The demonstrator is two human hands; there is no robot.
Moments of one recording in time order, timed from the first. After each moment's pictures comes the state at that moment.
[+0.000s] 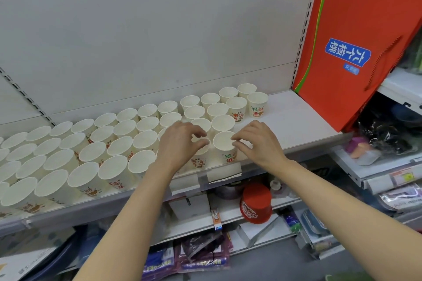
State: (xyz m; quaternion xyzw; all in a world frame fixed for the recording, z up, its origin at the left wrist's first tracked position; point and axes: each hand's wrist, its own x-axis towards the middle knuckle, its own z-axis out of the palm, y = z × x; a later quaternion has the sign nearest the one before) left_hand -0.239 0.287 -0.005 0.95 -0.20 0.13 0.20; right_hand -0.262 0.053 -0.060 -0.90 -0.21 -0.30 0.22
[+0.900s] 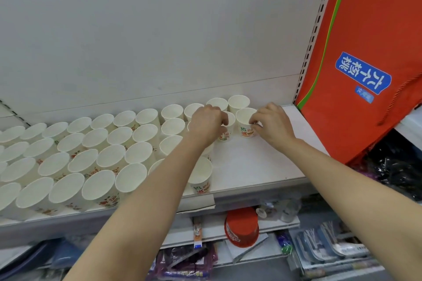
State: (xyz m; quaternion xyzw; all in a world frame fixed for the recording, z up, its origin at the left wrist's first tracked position) left_hand -0.113 0.141 -0.013 0.97 -0.23 0.10 0.04; right_hand -0.130 -0.066 -0.049 -0.95 -0.14 -0.22 0.15
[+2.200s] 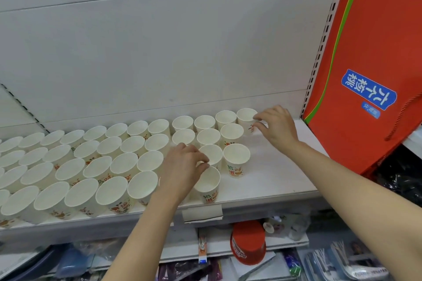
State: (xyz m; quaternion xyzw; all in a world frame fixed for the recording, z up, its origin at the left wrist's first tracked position) left_hand -0.212 0.217 -0.022 0.97 -0.14 0.18 0.11; right_hand -0.102 -0.062 -0.041 -0.93 -0.13 -0.29 0.18
